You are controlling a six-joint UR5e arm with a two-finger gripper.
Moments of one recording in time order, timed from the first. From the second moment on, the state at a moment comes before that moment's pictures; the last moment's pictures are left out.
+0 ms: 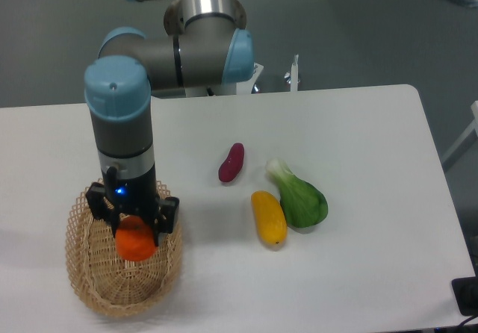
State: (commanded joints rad) arm 2.06 -1.97 -1.53 -0.93 1.45 0.34
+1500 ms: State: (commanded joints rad) arm 1.98 -2.11 -1.57 -0.92 1.51 0.40
